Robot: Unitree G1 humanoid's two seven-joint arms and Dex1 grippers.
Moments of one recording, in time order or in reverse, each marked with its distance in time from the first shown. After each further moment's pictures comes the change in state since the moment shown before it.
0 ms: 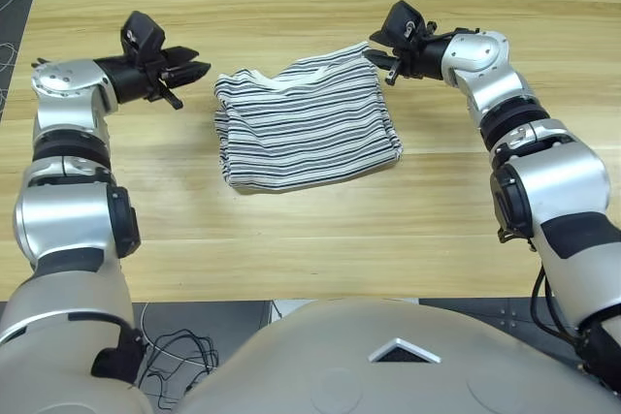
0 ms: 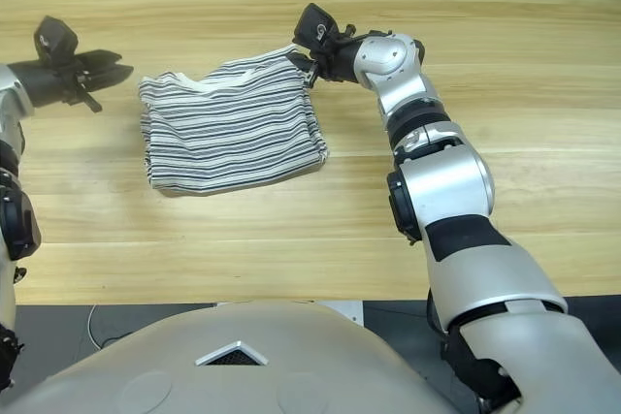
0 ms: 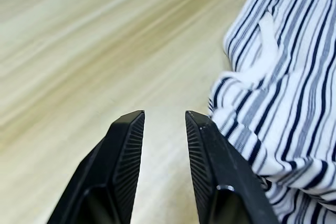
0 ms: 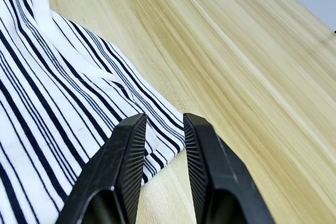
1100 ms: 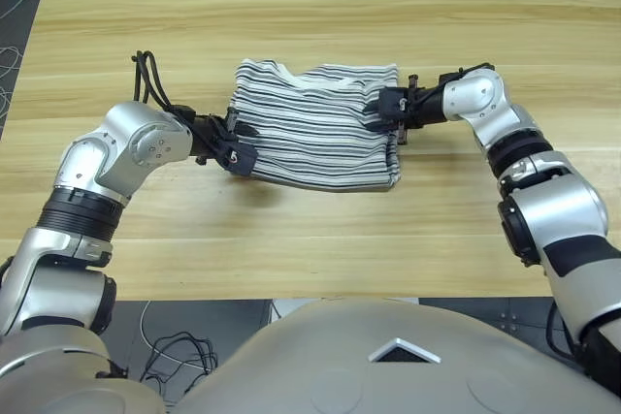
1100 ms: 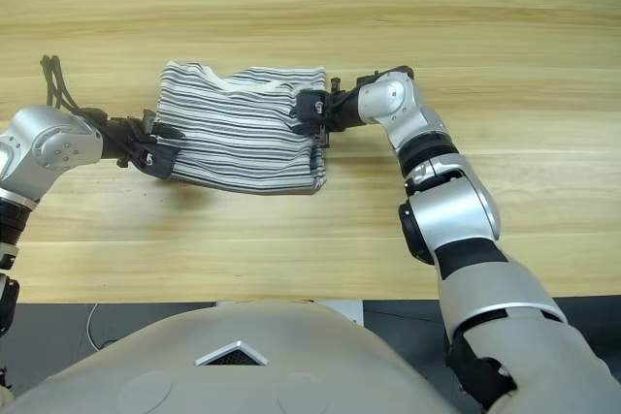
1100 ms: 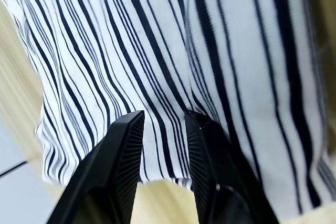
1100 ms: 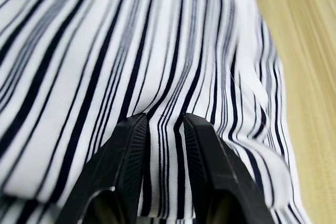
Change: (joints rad) left arm 0.395 0.200 -0.414 -0.901 0.757 -0.387 0.314; right arm 0.224 -0.112 0.162 -0.235 -0.144 -0.213 0.302
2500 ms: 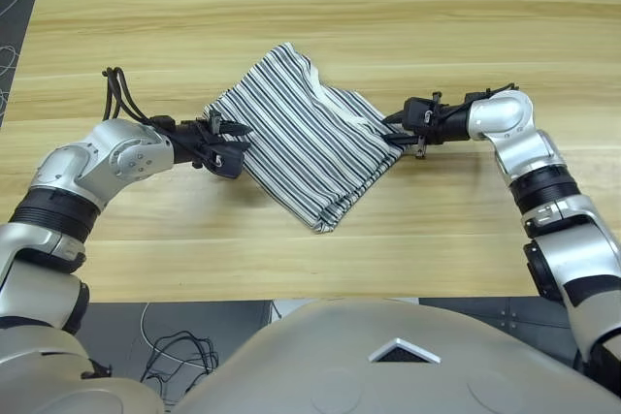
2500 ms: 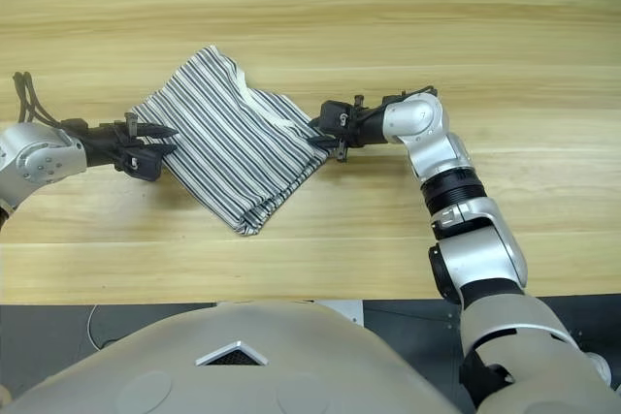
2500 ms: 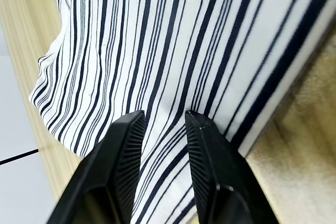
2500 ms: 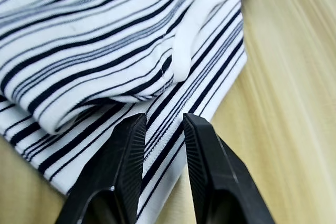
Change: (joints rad) left arm -0.040 0.090 -0.170 0.173 -0.174 -0.100 0.281; right arm 0.171 -0.128 0.022 -0.341 0.135 0.236 -0.024
